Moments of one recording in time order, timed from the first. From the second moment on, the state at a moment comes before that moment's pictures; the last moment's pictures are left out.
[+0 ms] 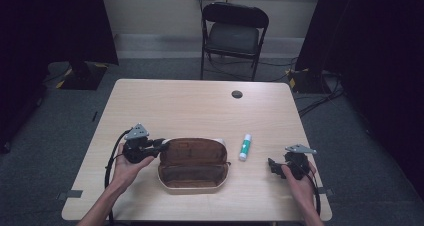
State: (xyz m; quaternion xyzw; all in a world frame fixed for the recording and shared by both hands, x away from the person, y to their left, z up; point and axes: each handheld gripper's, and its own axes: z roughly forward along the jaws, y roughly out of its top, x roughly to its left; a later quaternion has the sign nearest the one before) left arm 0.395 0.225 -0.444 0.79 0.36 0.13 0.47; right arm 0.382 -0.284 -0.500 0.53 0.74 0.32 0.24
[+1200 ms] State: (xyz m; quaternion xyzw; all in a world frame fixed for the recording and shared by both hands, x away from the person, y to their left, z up) left arm 0.365 0.306 -0.493 0.81 0.44 0.14 0.36; right arm 0.380 -0.283 -0.496 0.53 0.75 0.32 0.24
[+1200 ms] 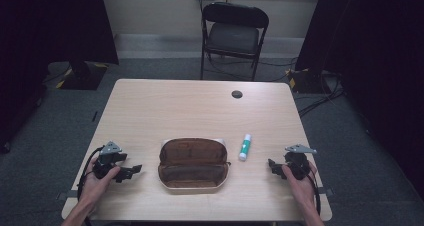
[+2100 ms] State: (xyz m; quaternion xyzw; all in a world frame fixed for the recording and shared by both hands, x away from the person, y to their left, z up) left arm 0.369 0.302 -0.502 0.81 0.43 0.19 0.35; right arm 0.390 -0.200 -0.452 0.42 0.79 0.39 0.19
